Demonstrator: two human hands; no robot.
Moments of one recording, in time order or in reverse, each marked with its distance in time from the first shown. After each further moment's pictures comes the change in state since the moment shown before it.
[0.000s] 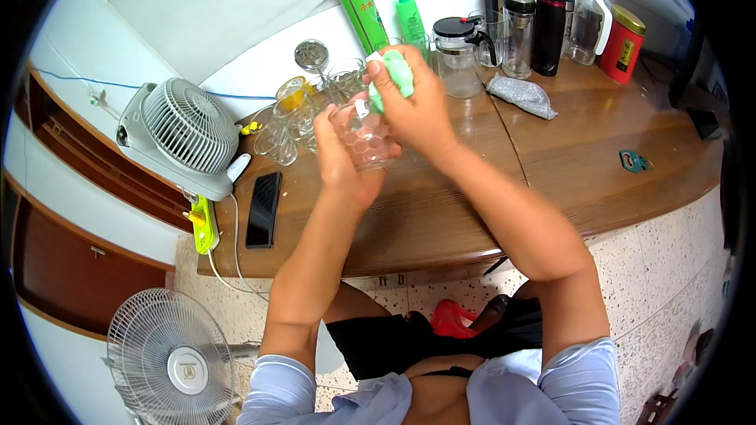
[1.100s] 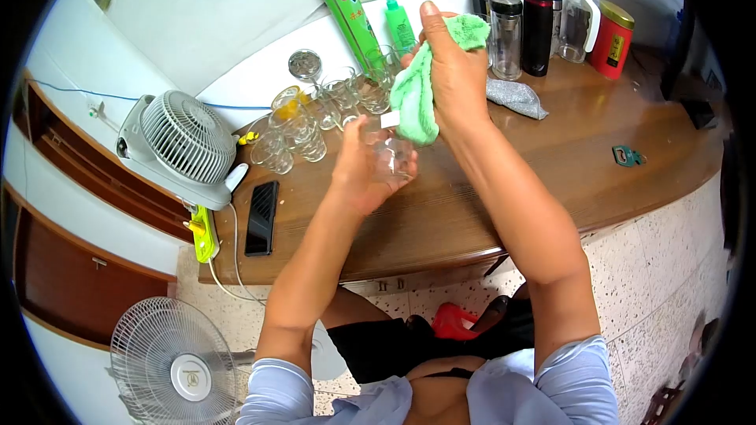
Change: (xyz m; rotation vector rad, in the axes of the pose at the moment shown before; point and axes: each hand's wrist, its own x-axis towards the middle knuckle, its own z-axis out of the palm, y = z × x) left_hand -0.003 -0.014 0.024 0.026 0.146 -0.431; right_hand 0.040 -0.047 -0.030 0.631 0.292 0.261
